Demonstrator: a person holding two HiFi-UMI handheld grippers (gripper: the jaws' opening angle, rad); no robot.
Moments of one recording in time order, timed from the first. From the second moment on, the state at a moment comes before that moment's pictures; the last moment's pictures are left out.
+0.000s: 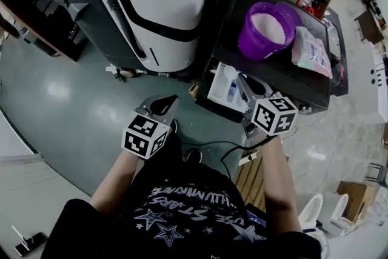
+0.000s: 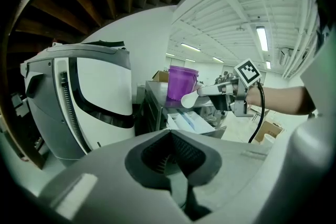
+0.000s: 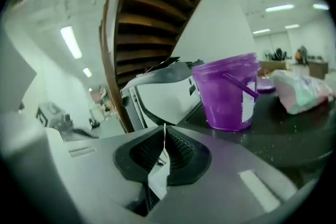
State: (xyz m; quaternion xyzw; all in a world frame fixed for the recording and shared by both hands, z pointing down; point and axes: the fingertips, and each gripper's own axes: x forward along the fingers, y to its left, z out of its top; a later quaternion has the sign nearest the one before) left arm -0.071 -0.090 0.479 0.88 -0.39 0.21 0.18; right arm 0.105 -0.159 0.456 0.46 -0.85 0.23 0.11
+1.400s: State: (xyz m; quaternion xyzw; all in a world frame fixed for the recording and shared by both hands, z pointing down) left arm -0.091 -0.279 0.444 0.92 -0.30 0.16 0.16; right arm 0.232 -0.324 0.379 0.56 -0.67 0.11 0.48
